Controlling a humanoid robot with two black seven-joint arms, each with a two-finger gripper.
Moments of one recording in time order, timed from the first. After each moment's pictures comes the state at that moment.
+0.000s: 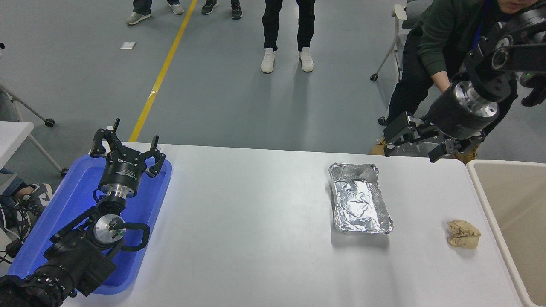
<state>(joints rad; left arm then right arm) -0.62 0.18 -0.87 -0.41 -0.09 -0.58 -0.50 2.09 -0.39 -1.23 1.23 -0.20 0.79 0.08</state>
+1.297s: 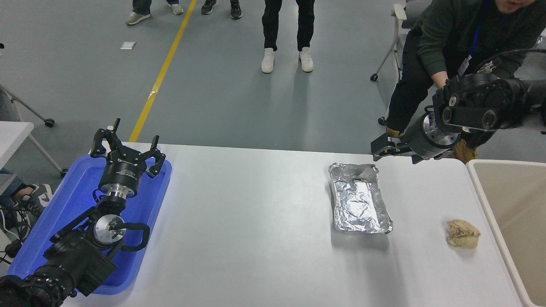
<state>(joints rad) -0.62 0.18 -0.87 -0.41 -0.09 -0.58 -0.50 1.64 -0.22 -1.19 0.91 -0.21 0.39 0.08</state>
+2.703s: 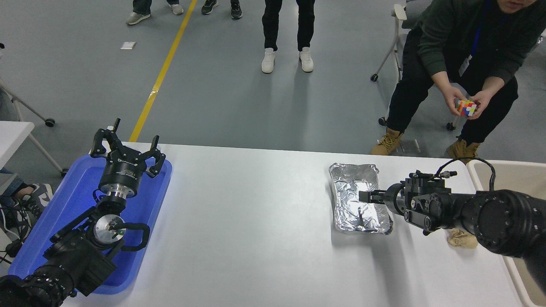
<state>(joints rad) -0.62 0.18 -0.87 -0.41 -0.09 -0.58 -0.50 1.06 -0.07 -1.17 0.52 -0.21 -0.06 0.09</state>
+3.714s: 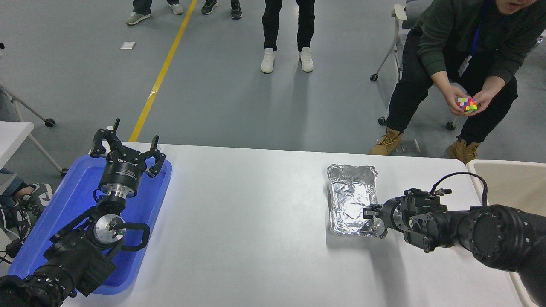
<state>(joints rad) -0.62 0.18 -0.87 -0.41 -0.09 -0.58 -0.50 1.03 -0.05 -1.18 0.53 -0.31 -0.11 0.15</state>
